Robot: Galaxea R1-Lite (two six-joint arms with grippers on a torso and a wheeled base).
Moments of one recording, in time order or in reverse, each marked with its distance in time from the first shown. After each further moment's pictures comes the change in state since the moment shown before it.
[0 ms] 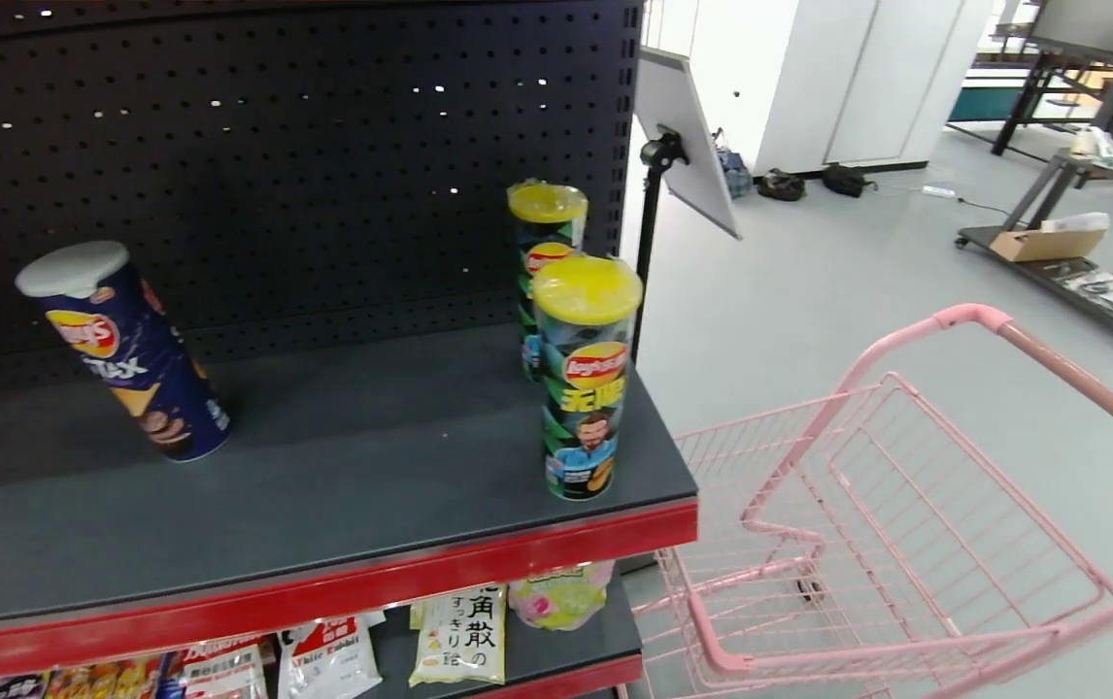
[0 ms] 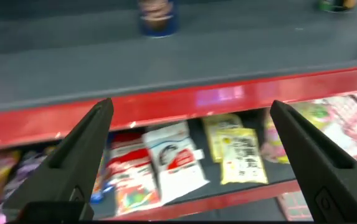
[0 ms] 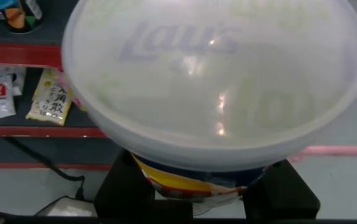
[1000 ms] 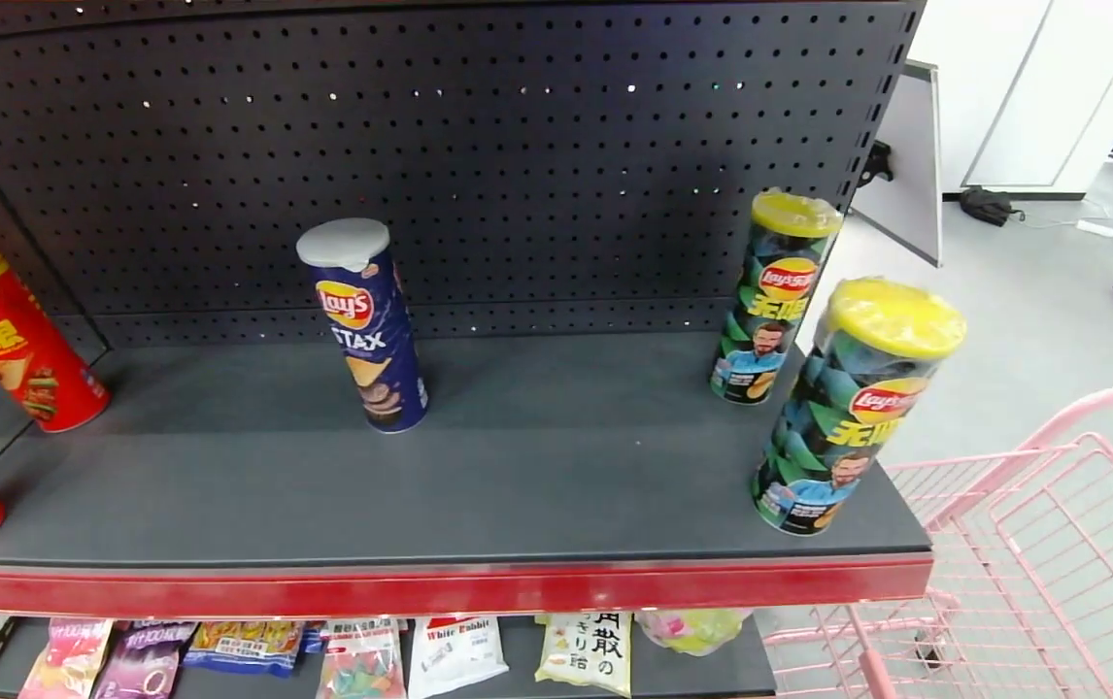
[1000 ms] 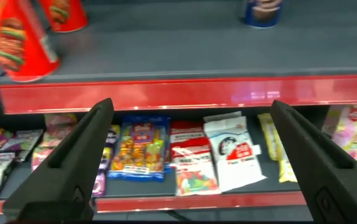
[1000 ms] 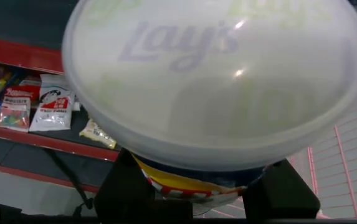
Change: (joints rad) left arm -0.001 0.000 0.000 -0.001 0.000 0.000; right arm 0.011 -0.378 0.253 -0.033 0.037 0.009
